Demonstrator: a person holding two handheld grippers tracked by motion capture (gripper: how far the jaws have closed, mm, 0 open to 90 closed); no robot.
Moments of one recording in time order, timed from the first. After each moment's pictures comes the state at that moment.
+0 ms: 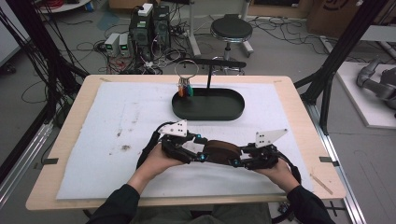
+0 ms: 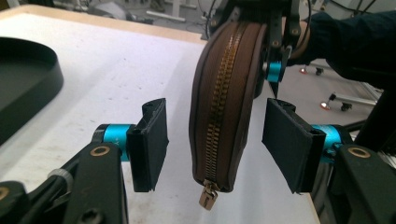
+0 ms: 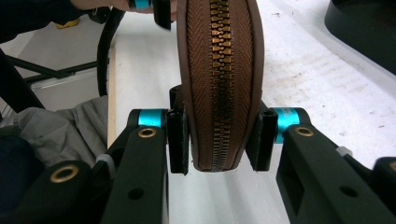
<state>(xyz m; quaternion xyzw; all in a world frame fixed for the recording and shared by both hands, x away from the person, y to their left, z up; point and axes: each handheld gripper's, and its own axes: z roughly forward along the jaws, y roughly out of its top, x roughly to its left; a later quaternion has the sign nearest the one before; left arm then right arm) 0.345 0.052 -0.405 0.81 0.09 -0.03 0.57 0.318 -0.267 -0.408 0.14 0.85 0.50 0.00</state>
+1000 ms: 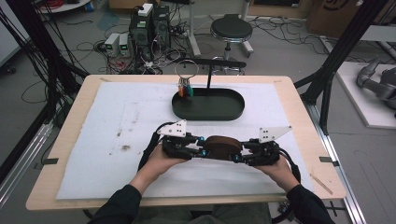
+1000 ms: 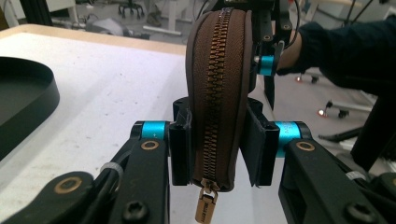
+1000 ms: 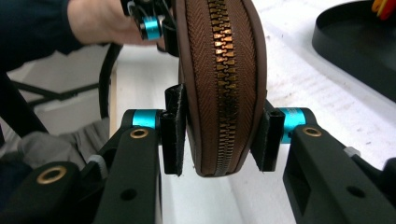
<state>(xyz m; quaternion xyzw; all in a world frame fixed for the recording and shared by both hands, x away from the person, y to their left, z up) 0.344 0.053 -0.404 0.79 0.08 -0.02 0.61 0.322 -0.270 -0.400 0.16 0.83 0.54 0.00</state>
